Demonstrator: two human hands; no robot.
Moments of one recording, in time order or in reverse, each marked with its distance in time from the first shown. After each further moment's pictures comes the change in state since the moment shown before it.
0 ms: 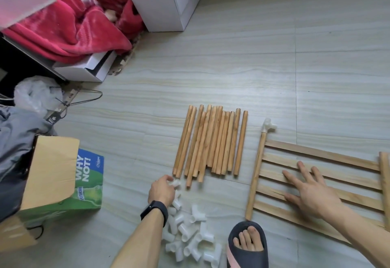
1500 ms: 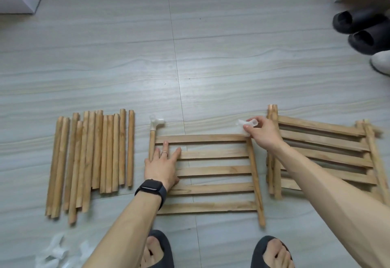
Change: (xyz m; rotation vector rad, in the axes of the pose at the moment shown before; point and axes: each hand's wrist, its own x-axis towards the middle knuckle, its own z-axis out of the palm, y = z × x) left_hand -0.099 0.261 0.134 0.800 -0.236 0.871; right_hand 0.002 0.189 -0.063 1.121 0.544 0.372
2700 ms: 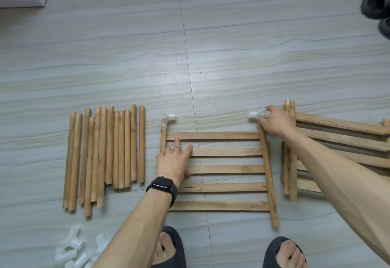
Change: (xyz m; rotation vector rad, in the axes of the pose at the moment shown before) left_hand 0.009 -0.001 -0.004 0.084 0.039 0.027; right_hand 0.047 -0.005 0.007 -0.563 -0.034 0.033
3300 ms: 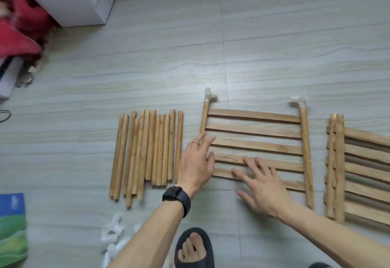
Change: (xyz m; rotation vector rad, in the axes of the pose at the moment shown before) left_hand -0.022 -0.029 -0.004 -0.617 0.589 0.032; right_hand -0.140 -0.030 0.117 -0.479 -0.212 -0.669
